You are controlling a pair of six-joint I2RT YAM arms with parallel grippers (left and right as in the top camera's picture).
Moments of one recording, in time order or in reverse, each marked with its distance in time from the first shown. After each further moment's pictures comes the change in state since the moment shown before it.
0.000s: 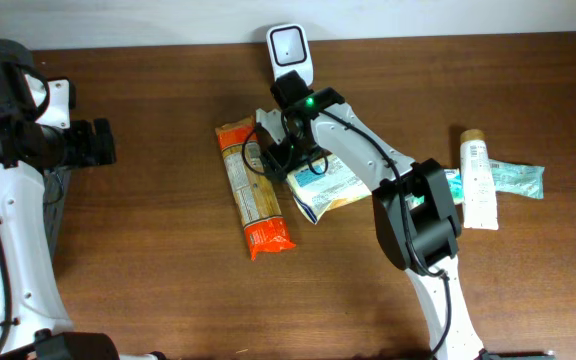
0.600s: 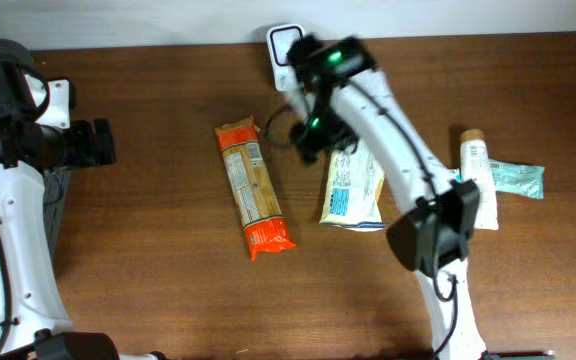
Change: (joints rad) left arm 0.000 0.000 0.000 0.000 0.000 0.000; right arm -0.045 -0.050 0.455 -0.637 0.252 0.167
